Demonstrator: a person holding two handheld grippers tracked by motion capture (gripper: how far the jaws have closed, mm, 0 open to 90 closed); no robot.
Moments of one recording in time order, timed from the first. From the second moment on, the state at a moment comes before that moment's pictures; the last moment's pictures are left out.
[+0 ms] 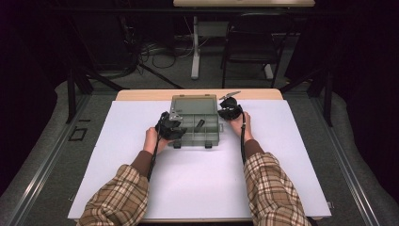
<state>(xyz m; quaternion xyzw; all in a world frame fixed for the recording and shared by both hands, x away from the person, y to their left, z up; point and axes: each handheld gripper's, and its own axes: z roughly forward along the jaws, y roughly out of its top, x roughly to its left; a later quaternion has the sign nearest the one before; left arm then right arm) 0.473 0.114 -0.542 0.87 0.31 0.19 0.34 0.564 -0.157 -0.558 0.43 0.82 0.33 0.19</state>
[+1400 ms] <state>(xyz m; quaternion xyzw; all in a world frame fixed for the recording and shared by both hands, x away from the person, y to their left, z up) 0.474 0.115 -0.542 0.87 0.31 0.19 0.34 0.564 -0.153 -0.556 0.43 0.80 0.35 0.23</state>
